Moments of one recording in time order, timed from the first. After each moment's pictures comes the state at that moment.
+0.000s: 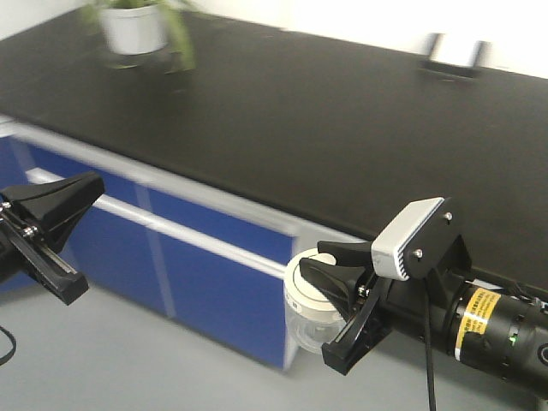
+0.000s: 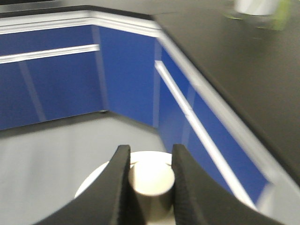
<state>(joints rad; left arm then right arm) -0.03 1.04 -0.45 0.95 -0.74 -0.71 0.55 1.16 -0.49 -0.79 -0.40 0.65</state>
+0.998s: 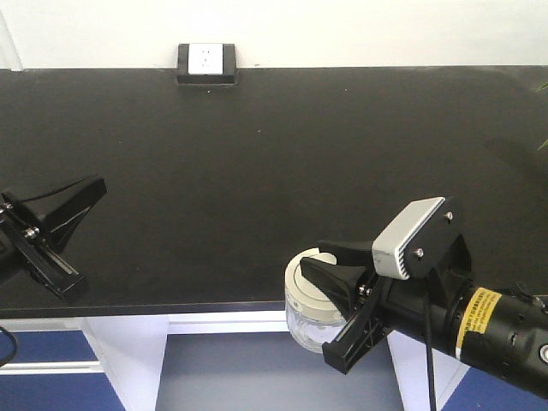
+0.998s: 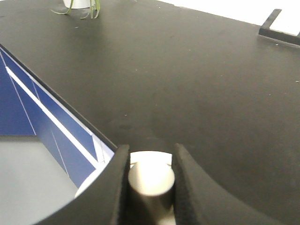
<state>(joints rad) -0.03 1.04 -0.45 0.95 -0.74 -0.71 0.55 1.16 -0.49 -0.79 -0.40 0.65</state>
